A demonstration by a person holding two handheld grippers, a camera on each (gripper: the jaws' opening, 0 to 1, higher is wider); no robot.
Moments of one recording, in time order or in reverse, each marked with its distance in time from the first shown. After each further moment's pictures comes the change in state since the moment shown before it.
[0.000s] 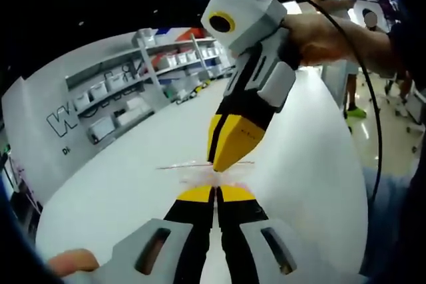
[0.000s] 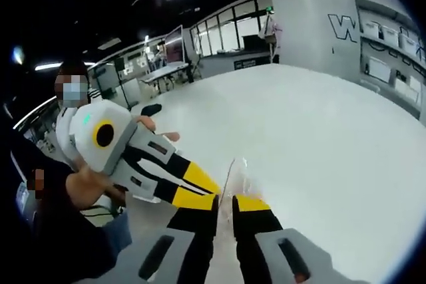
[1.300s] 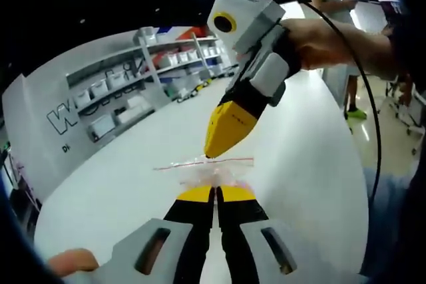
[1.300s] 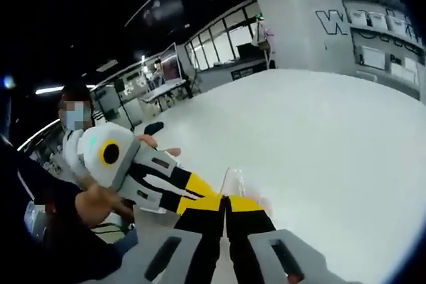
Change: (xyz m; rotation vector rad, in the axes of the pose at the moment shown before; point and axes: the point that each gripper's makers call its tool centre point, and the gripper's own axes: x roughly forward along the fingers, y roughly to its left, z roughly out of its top) left arm -0.001 0.002 -0.004 -0.015 0.004 0.001; right arm -0.003 -0.007 0.011 0.077 -0.090 0.014
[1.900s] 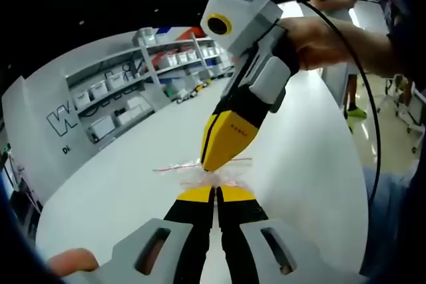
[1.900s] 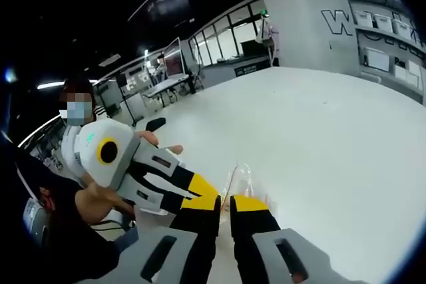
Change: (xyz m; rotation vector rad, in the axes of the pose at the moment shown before) left arm 0.000 -0.001 0.002 0.012 0.000 0.000; right arm 0.007 0.010 -0.003 0.017 0.036 0.038
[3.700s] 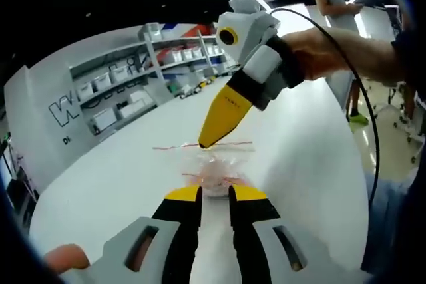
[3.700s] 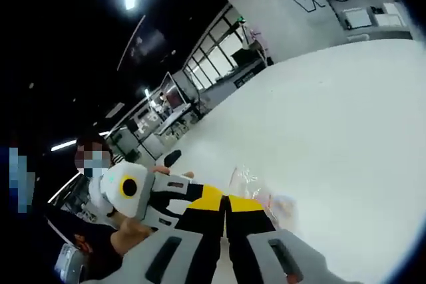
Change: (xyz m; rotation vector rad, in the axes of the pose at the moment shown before) left arm -0.003 0.003 -0.012 -0.068 0.010 0.008; right arm -0.003 -0.008 0.015 0.313 -0.121 0.142
